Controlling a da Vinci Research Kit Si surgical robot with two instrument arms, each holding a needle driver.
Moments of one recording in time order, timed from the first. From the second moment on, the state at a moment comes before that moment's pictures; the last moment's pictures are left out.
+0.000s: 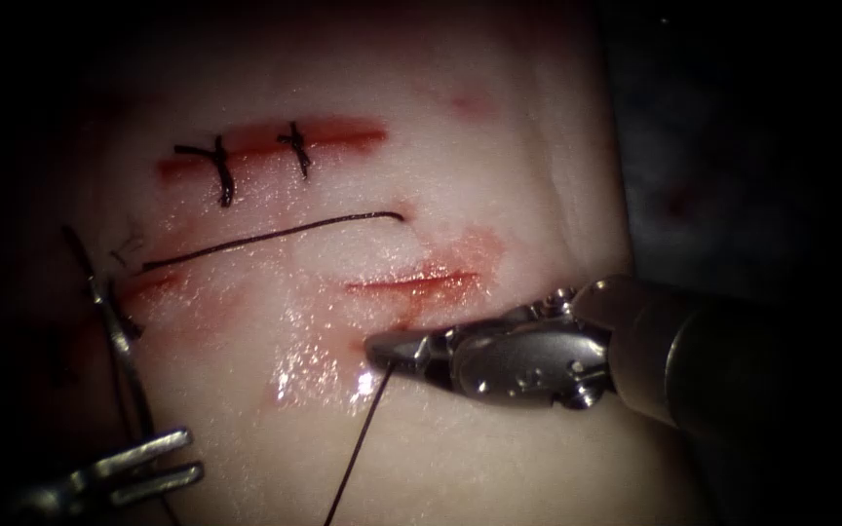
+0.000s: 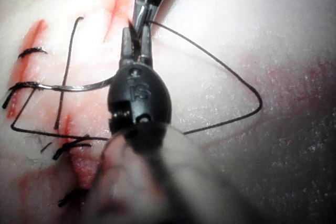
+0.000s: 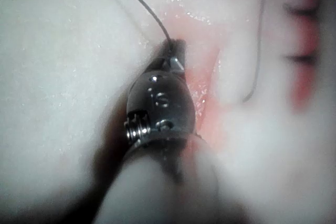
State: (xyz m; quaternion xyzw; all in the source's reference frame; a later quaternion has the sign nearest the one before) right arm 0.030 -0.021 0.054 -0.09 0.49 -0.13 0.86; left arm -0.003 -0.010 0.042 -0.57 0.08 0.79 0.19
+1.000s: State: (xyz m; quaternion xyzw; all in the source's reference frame) right arm 0.030 -0.032 0.048 -0.01 0.53 -0.06 0.85; left arm -0.004 -0.011 0.043 -0.58 0.08 0.79 0.18
